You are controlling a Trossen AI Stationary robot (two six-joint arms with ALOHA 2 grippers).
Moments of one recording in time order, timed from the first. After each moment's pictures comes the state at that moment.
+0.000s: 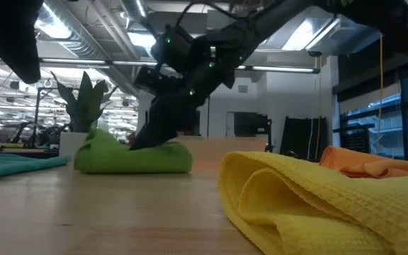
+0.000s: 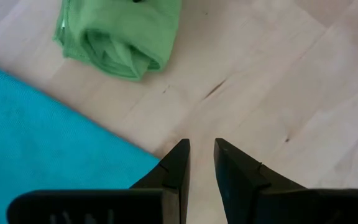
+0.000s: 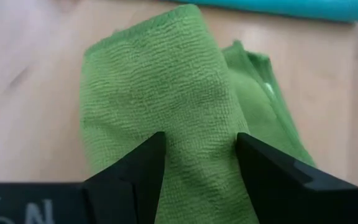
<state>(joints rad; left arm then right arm) -0.70 1.67 1.25 -1.12 -0.44 -1.48 -0.08 2.29 1.66 -0.18 -0.21 -0.37</state>
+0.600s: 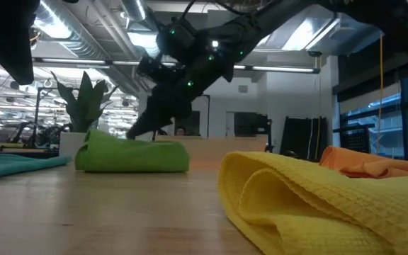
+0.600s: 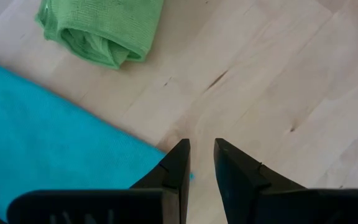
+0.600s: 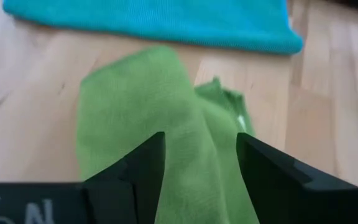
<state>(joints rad) -0.70 1.67 1.25 -1.13 -0.41 -1.45 -0.11 2.25 1.67 -0.14 -0.18 -0.37</state>
